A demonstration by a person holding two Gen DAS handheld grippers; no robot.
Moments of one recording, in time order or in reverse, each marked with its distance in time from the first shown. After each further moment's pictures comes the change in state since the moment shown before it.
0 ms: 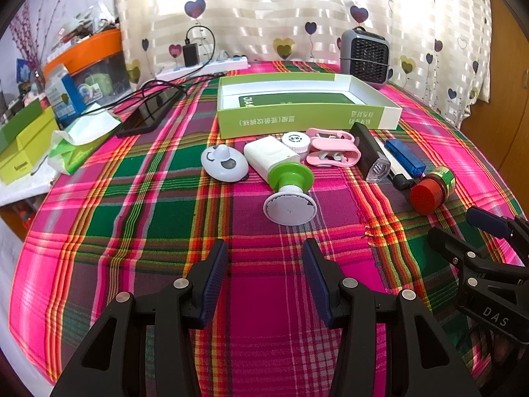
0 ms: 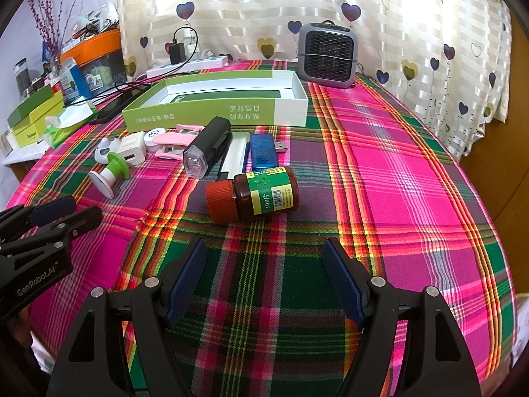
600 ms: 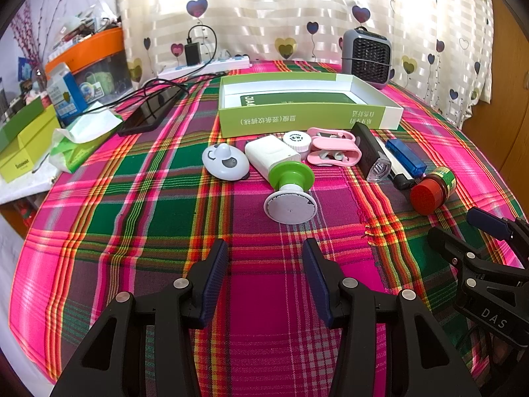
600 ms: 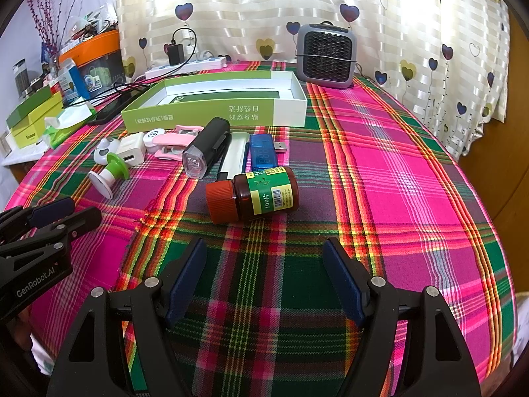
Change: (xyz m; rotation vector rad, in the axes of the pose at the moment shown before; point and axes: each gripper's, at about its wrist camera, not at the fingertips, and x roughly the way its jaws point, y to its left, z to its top) left arm -0.001 0.000 -0.001 -0.002 0.001 0.002; right arm -0.002 0.001 0.000 0.005 -0.004 -0.005
